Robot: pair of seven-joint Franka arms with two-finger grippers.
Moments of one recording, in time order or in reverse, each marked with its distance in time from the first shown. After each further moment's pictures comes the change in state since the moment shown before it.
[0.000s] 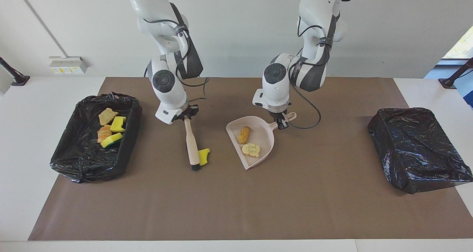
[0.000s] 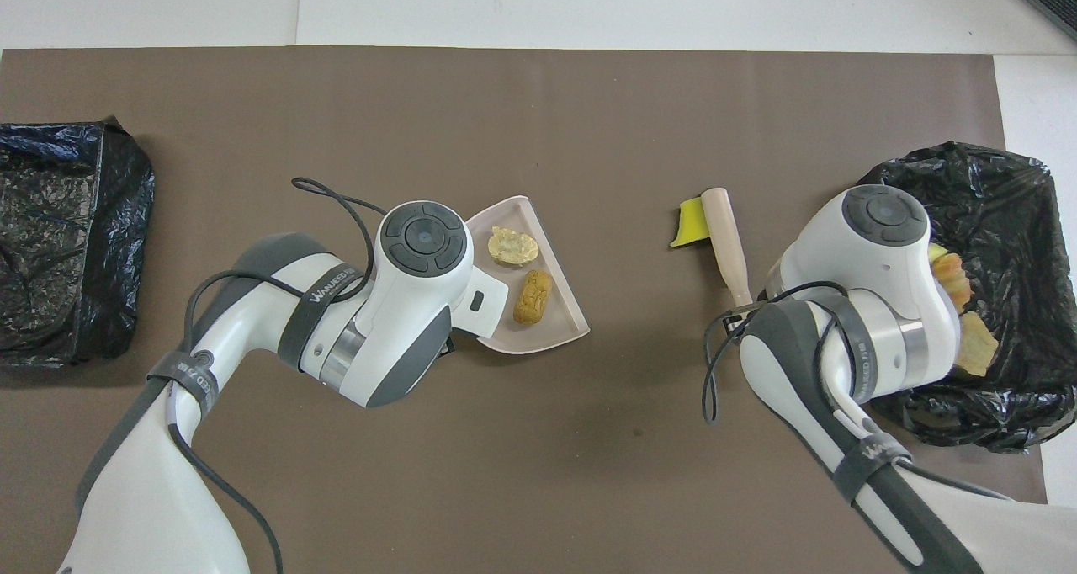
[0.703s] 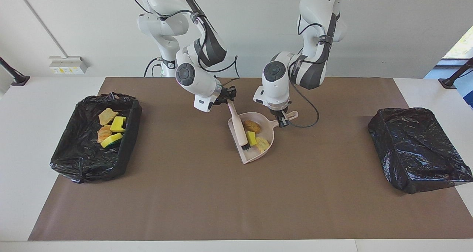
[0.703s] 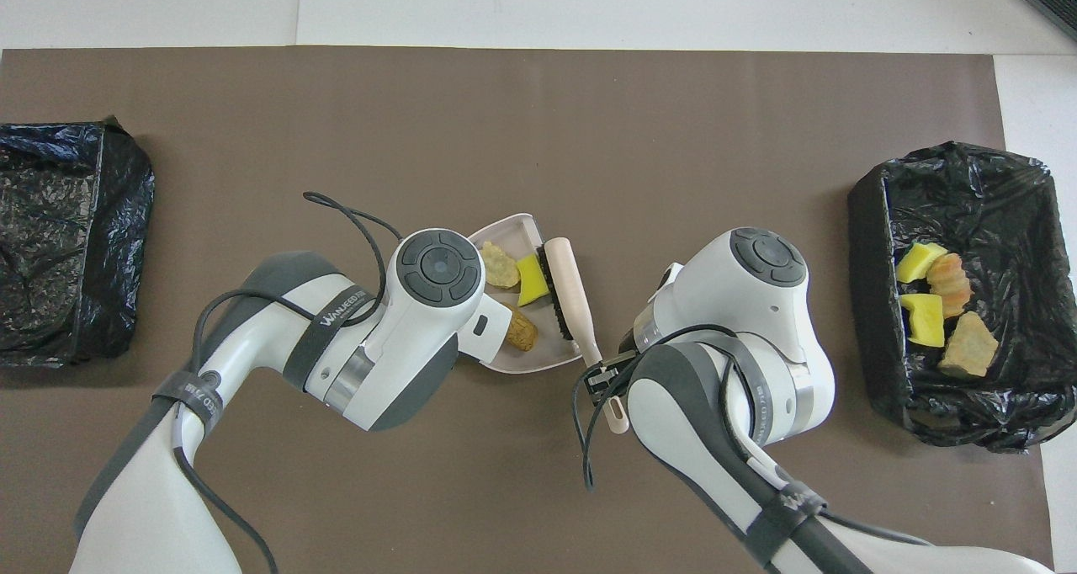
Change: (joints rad) left arm 0.007 -0.018 0.007 -0.027 0.006 0.004 0.121; right arm 0.007 -0.032 0.130 -0.006 0.396 0.003 -0.072
